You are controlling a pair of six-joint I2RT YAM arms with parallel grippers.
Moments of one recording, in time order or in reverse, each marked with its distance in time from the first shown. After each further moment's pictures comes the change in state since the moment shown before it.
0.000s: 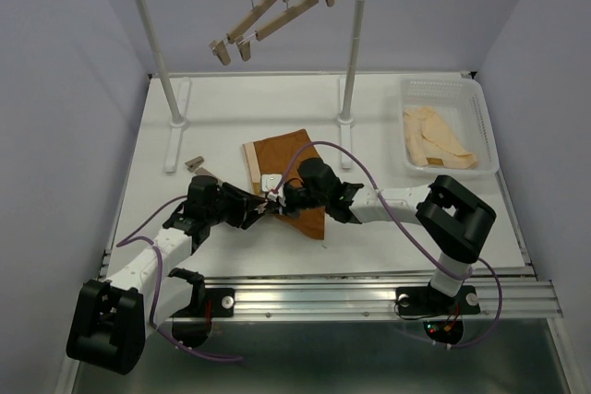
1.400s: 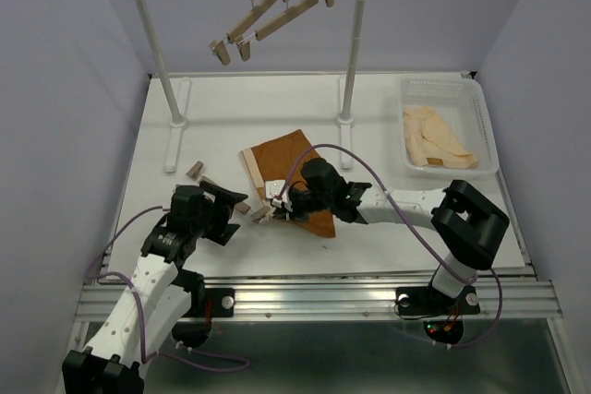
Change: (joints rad) left arm 0.022 -0.336 0.088 -0.457 -0.243 0.049; right arm 0.000 -0.068 -0.011 -0.184 -0.015 -0.082
